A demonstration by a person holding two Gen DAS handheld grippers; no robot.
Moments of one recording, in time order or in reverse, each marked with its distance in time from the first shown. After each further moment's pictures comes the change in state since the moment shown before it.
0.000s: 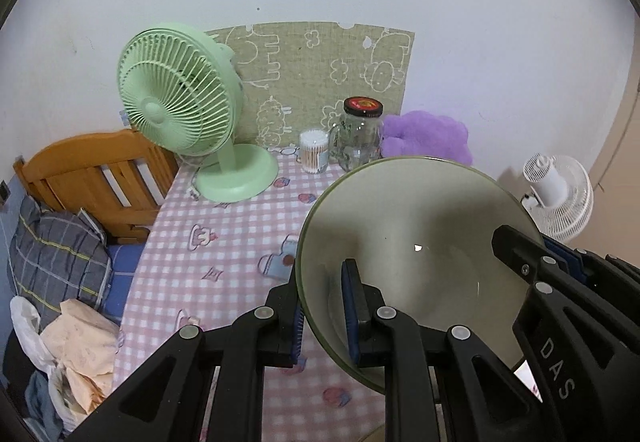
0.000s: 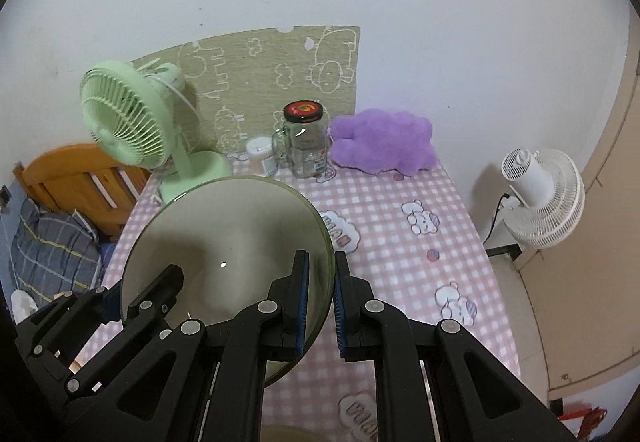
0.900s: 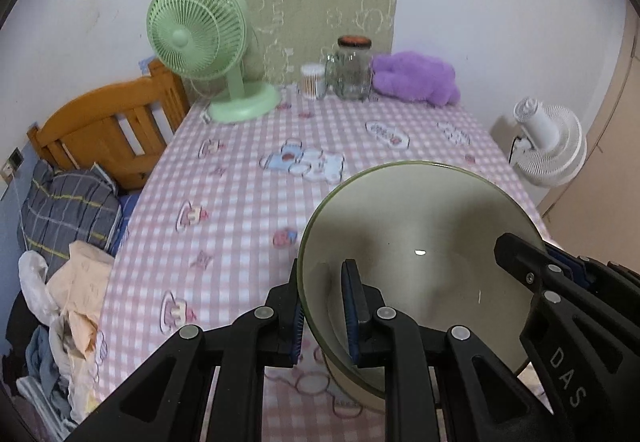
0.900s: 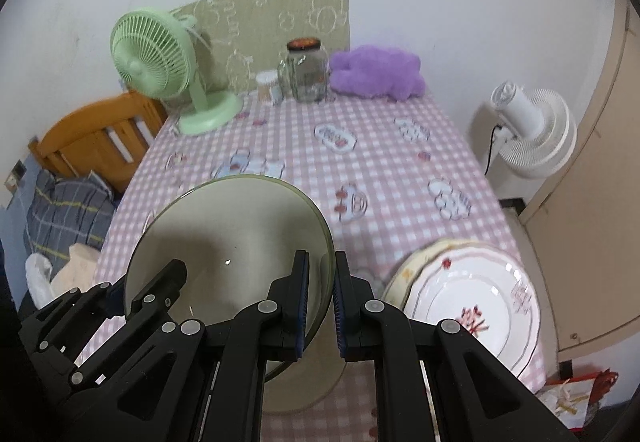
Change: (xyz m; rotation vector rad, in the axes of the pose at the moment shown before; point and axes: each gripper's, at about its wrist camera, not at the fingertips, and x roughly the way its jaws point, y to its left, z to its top) left arm -0.042 -0.026 -0.119 -0.008 0.100 0.041; right arm -0.045 -0.025 -0.125 0.020 0.120 0.057
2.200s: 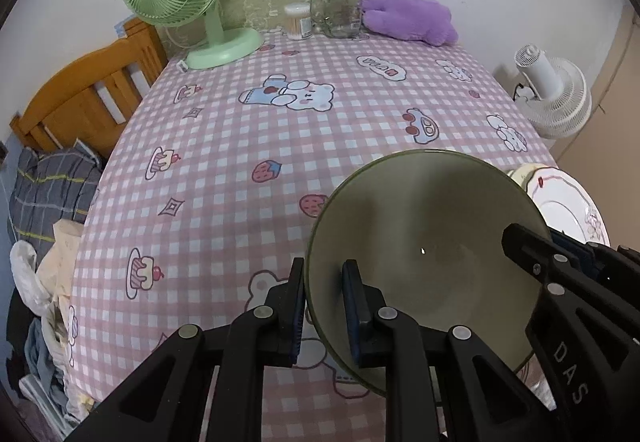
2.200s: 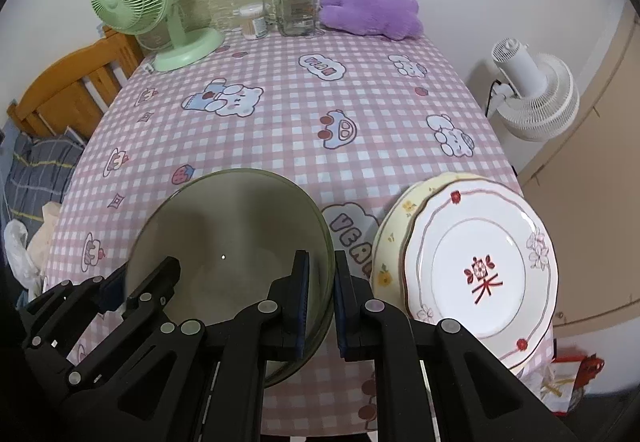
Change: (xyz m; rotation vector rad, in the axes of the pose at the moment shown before) left arm 0.046 -0.003 -0.037 0.052 0.133 -0.029; right arm 0.046 -0.002 -0.039 -0.015 0.136 -0.083
